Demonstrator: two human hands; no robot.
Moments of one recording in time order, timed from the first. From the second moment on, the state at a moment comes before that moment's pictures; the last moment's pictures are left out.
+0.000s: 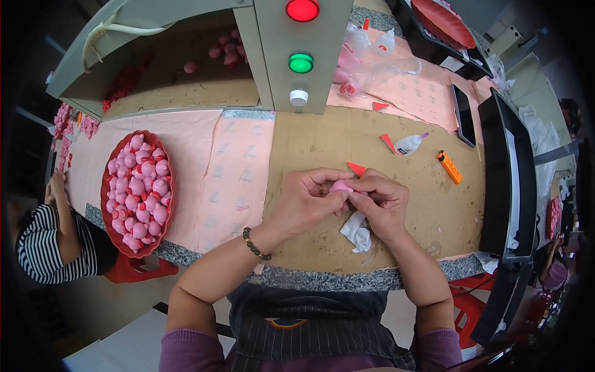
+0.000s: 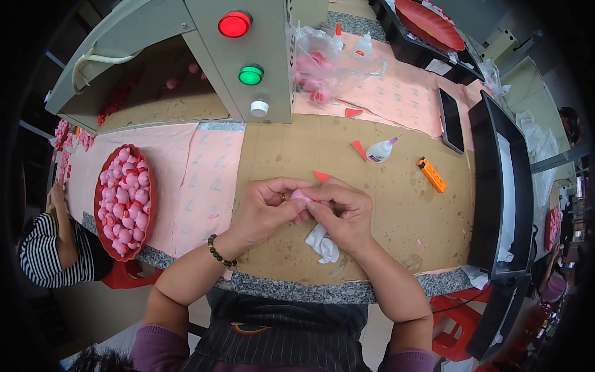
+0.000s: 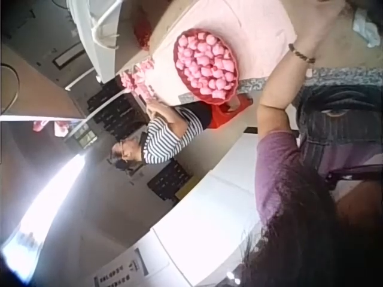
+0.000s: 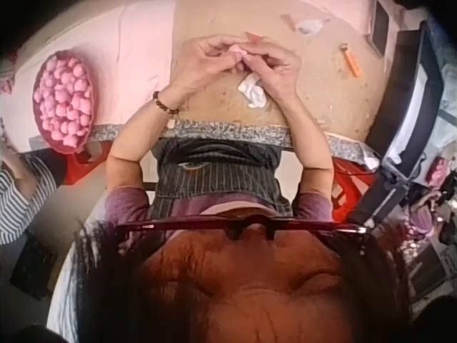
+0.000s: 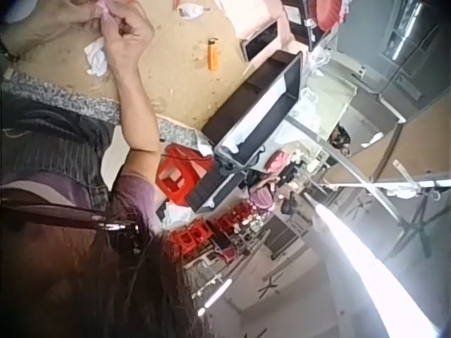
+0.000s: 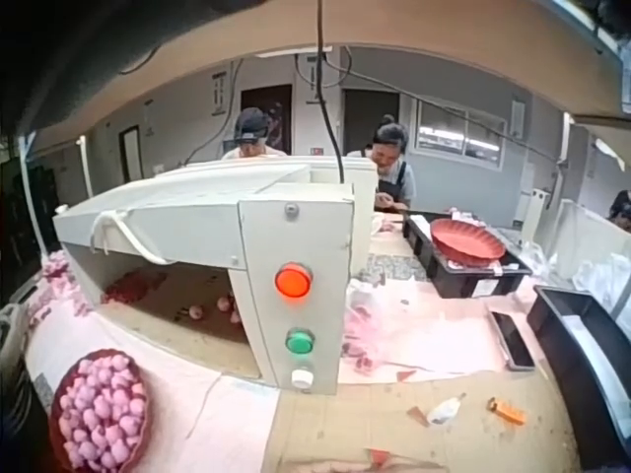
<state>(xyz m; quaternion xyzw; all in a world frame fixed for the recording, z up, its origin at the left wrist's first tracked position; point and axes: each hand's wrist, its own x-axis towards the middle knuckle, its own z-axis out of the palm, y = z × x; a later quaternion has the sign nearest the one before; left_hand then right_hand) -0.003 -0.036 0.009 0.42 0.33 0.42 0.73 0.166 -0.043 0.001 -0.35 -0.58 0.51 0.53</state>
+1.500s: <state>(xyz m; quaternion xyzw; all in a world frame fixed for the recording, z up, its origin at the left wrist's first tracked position) -0.004 -0.040 0.008 0.47 0.38 0.39 0.69 0.166 -0.045 -0.003 -0.36 -0.57 0.52 0.53</state>
